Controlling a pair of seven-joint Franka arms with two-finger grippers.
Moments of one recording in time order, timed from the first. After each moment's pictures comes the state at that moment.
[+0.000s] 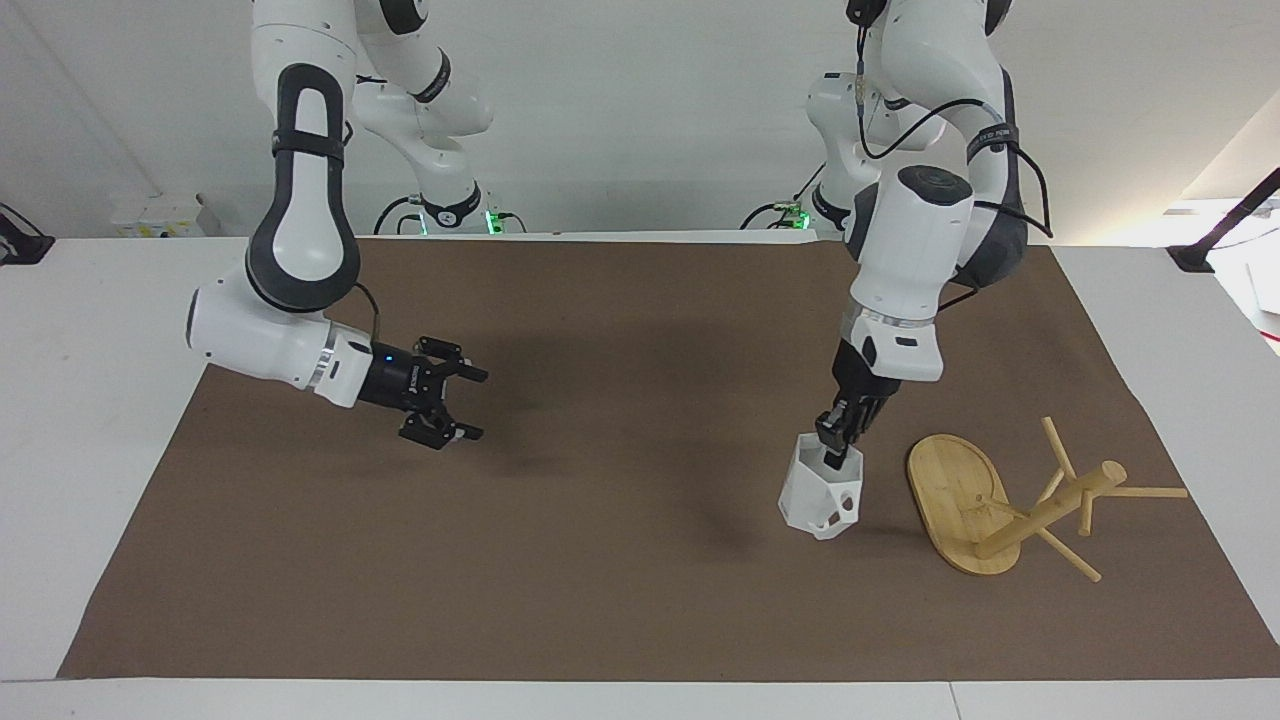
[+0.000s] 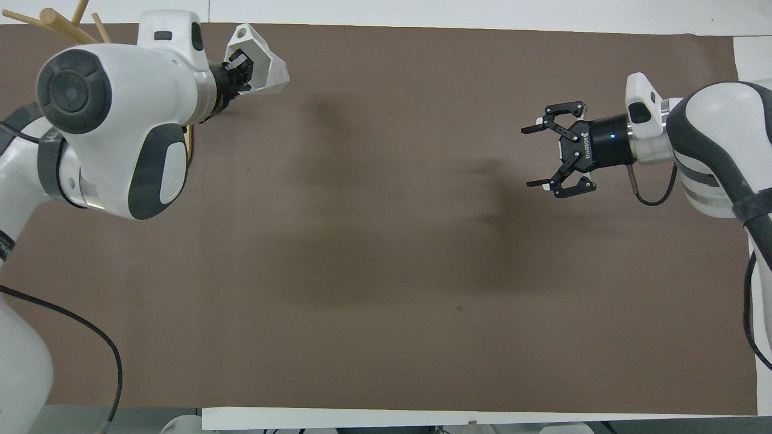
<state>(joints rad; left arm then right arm) -0.49 0.19 0.13 -1.87 -0.03 2.55 -1.05 -0.04 0.24 -0.03 -1.88 0.82 1.87 -2.08</state>
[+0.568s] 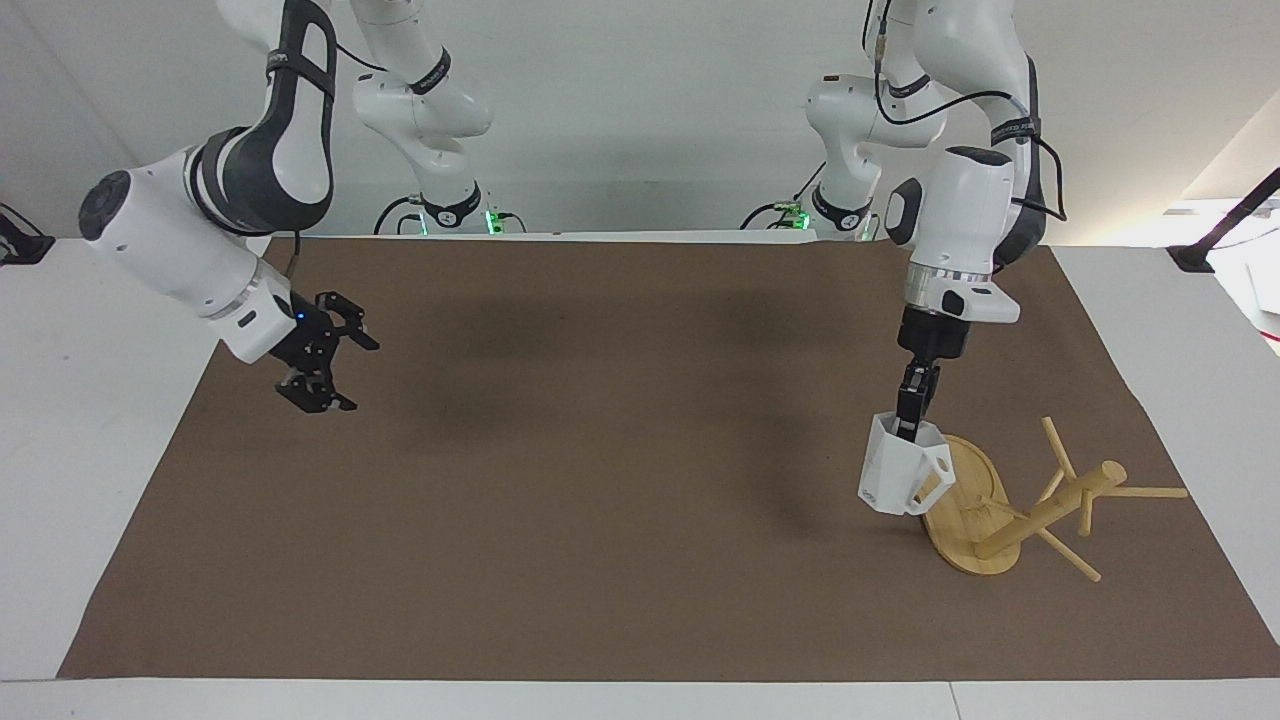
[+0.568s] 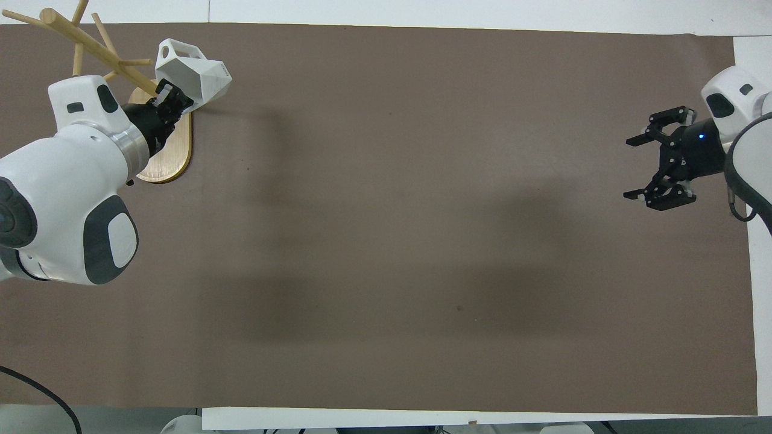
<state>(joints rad) -0.38 0.03 0.13 -2.23 -0.03 2.96 -1.08 -0.13 0.09 -0.04 -1.86 0.26 1.87 -1.54</state>
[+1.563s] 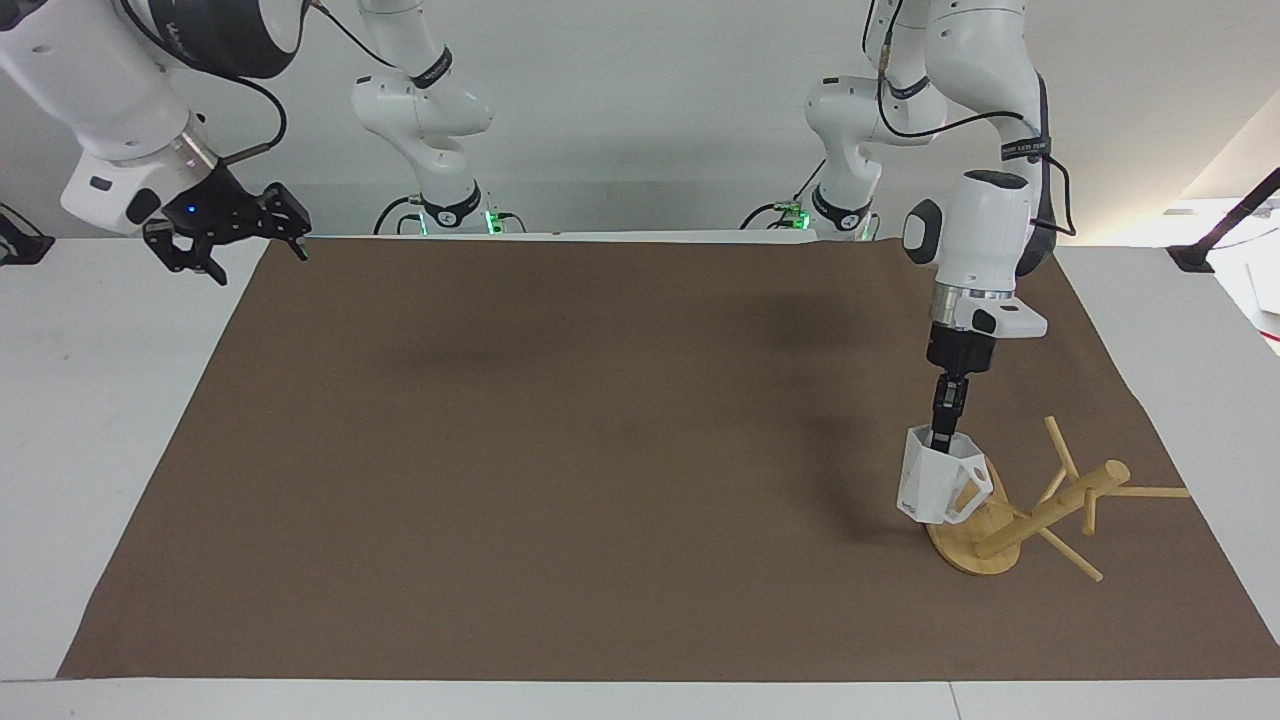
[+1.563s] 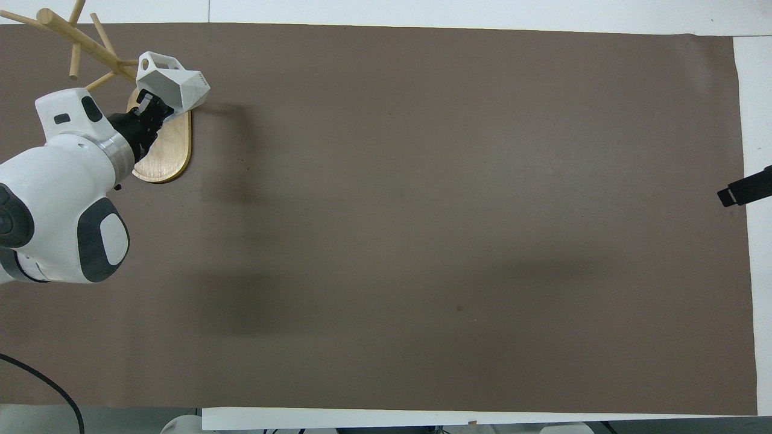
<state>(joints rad) -0.32 0.07 0.12 -2.26 -0.03 2.99 -1.05 -0.01 0.00 -0.13 -1.53 -0.02 1.38 -0.32</state>
